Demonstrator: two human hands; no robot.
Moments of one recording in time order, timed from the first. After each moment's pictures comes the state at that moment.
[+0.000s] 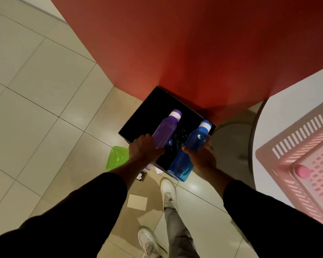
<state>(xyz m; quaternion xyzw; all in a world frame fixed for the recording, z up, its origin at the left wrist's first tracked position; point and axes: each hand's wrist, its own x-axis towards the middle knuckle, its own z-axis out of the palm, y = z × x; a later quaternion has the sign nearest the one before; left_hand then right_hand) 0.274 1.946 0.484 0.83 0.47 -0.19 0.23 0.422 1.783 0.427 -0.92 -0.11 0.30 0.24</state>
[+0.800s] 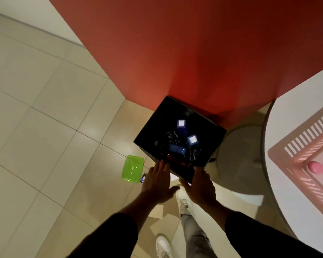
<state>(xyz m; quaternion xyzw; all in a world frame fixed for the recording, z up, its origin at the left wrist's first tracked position) 0.193 1.884 0.482 0.91 0.31 -0.18 0.21 0.317 1.744 0.455 -0.89 -0.30 0.33 0.07</state>
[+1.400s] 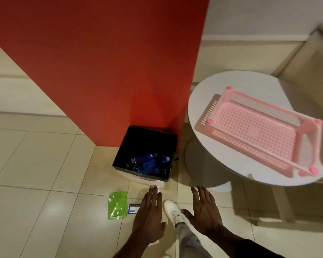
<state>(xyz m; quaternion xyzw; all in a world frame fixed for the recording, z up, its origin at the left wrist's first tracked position) 0.067 1.745 0.600 0.96 0.11 -0.20 0.14 0.191 1.555 0.591 -0.93 -0.28 0.23 0.02</state>
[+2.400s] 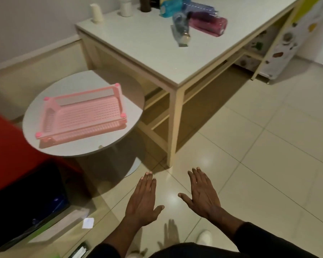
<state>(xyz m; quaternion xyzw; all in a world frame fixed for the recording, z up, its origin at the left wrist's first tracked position) 0.053 1.358 0.638 0.93 -0.34 -0.11 -0.02 -0.024 1.117 0.654 -0.99 0.09 0.11 0.09</state>
